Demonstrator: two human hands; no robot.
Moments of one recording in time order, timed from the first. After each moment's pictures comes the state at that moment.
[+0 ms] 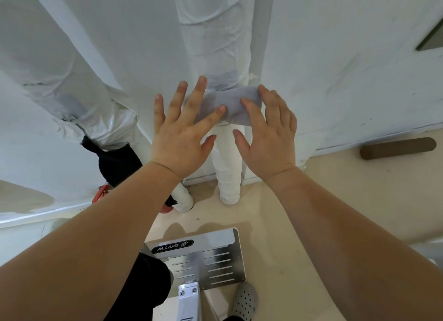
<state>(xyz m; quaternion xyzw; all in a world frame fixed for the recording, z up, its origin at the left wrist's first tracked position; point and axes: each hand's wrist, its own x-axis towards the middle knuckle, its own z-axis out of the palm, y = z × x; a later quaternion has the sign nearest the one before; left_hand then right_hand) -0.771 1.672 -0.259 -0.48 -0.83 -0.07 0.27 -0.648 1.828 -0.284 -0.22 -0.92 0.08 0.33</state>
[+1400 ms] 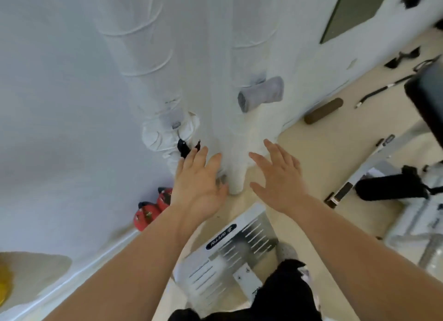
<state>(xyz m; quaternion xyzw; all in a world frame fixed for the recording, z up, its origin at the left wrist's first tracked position) -0.814 1.394 -0.190 -0.58 -0.81 -0.07 -0.09 -0.634 1.502 -0.204 -0.45 -0.89 0.11 -0.03</state>
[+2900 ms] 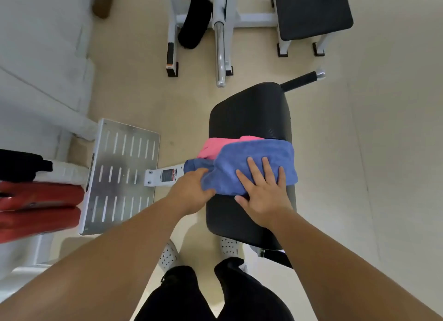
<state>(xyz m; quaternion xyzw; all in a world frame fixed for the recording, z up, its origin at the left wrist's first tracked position) -0.342 1.114 -0.348 -0.74 -0.49 0.16 -0.43 -0.164 0.994 -0.391 -0.75 -0.63 0.20 -0.11</state>
